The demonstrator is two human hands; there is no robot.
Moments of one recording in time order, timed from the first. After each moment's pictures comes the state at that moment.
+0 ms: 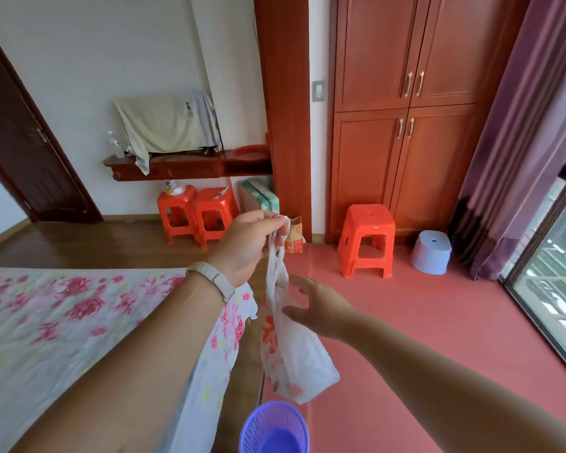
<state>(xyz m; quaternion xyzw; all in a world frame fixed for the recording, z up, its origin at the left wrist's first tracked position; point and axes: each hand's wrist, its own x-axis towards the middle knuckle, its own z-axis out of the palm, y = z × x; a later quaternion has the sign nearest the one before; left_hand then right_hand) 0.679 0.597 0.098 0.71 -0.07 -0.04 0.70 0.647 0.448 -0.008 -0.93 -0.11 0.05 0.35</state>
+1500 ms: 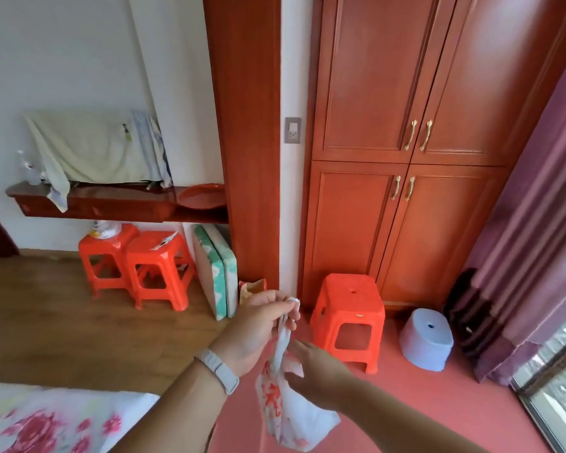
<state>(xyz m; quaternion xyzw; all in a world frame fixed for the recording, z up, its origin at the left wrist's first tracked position) 1.162 0.405 0.027 0.65 -0.05 -0.15 0.74 1.150 0.253 -0.072 -0.96 -0.15 0.08 0.23</state>
